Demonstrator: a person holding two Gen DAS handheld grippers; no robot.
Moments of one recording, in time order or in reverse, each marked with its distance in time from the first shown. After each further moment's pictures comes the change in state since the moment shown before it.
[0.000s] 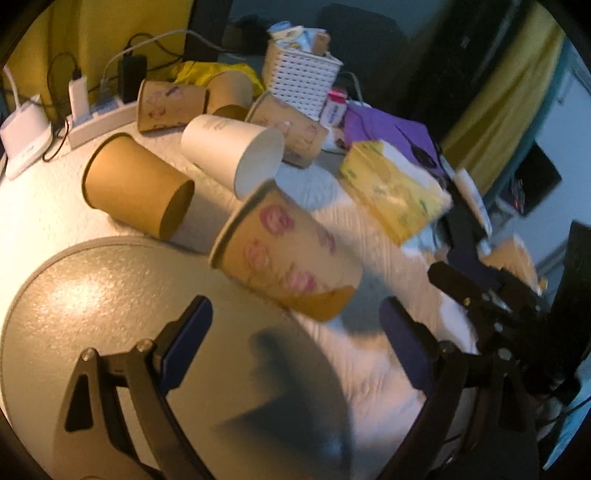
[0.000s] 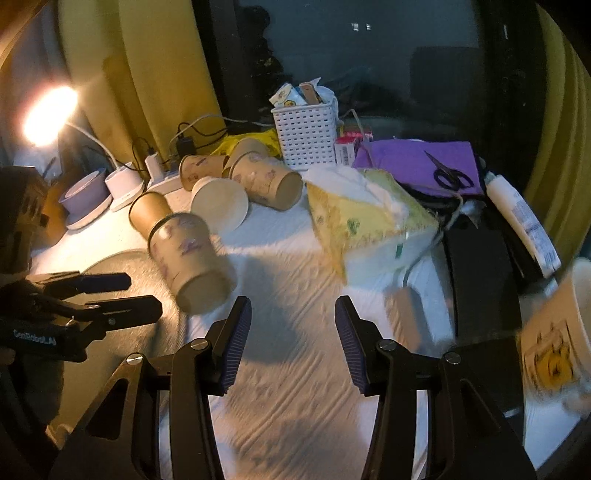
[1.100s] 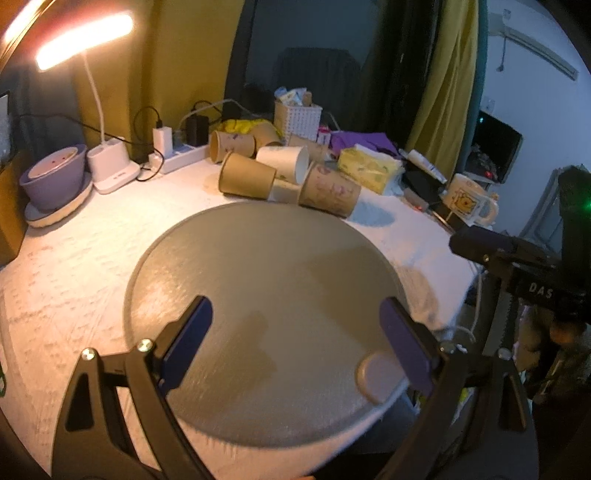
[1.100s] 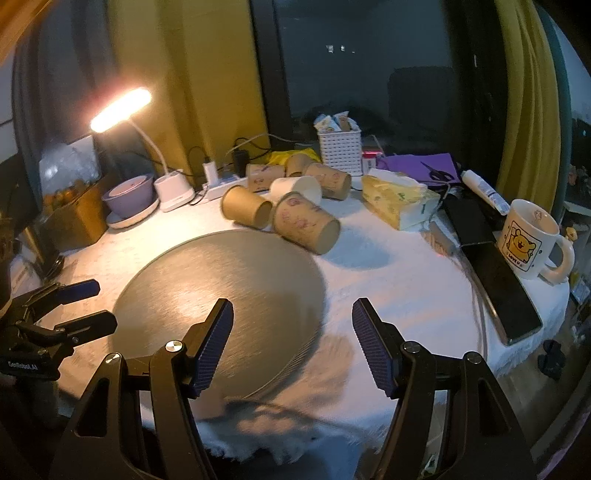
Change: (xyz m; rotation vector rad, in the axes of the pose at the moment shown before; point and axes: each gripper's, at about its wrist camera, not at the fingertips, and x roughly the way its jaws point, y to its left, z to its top) left arm -0.166 0.076 -0.141 0.243 -0.197 0.014; right arm -0.119 0.147 -0.081 0.073 -0.110 -0.097
